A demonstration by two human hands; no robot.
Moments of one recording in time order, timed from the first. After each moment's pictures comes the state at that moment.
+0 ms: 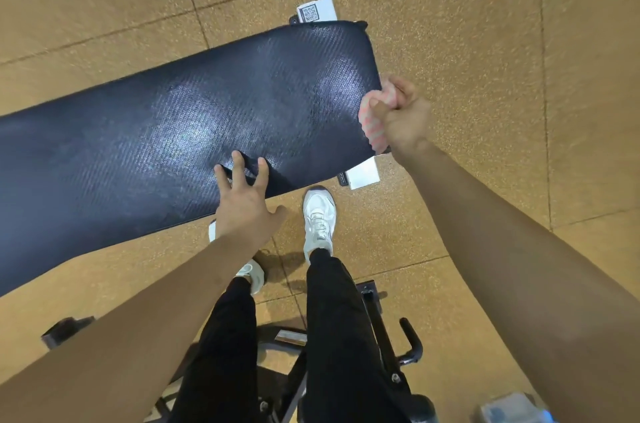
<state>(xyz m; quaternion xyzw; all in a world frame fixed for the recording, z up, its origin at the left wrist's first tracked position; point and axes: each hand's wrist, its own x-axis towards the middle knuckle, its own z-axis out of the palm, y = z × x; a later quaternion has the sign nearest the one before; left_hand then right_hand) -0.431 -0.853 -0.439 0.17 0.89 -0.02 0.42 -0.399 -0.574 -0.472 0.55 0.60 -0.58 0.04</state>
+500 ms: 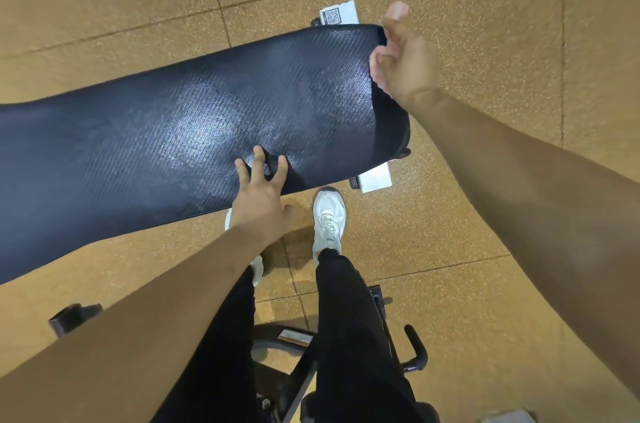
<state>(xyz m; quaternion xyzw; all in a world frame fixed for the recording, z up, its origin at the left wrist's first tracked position) -0.437 -0.863 -0.437 0.20 0.88 -0.01 0.44 -0.481 -0.556 -0.466 0.37 0.85 -0.36 0.10</state>
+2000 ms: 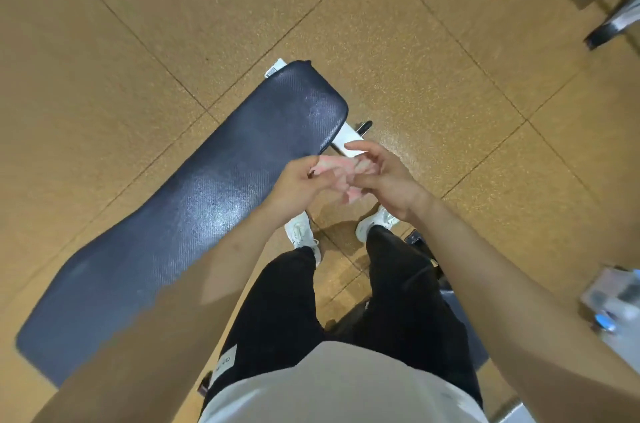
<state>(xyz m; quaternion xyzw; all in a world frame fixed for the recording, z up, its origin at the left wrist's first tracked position) -0.421 -0.863 -0.194 0.23 0.68 0.37 0.60 -0.255 -0.755 -0.181 0.47 0.46 -0.75 -0.04</state>
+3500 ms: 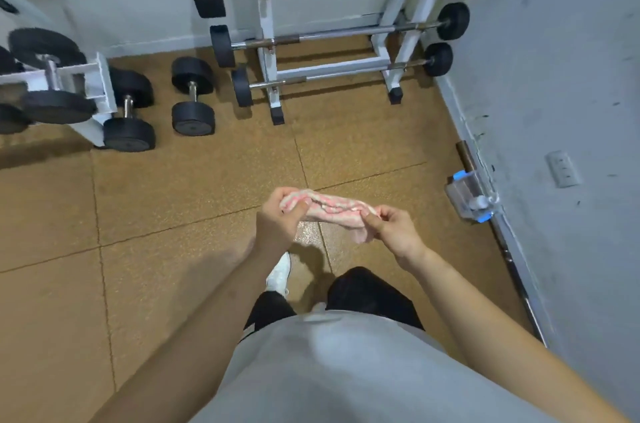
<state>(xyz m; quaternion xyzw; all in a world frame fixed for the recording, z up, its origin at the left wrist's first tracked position) 0.026 -0.285 -0.046 0.60 0.51 0.19 0.59 0.219 -0.417 -0.036 0.78 0.13 -0.48 -0.39</state>
